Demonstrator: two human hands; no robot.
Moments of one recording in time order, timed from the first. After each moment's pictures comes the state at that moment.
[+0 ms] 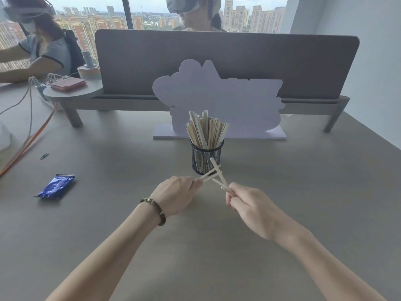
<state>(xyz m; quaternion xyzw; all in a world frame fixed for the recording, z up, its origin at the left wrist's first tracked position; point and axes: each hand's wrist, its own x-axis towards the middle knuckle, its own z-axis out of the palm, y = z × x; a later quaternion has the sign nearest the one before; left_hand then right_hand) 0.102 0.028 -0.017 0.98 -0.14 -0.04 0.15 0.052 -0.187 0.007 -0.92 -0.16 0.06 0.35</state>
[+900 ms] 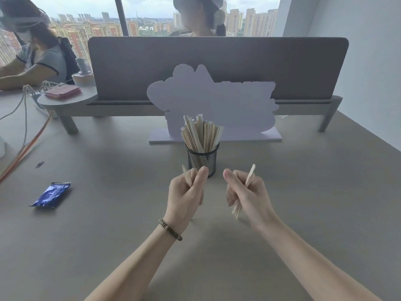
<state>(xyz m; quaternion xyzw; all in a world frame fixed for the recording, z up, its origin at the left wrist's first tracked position) 0.080 -0.020 -0.014 0.70 -0.08 0.16 0.69 0.073 -0.172 -0.007 -0.71 -0.10 -0.07 0.69</state>
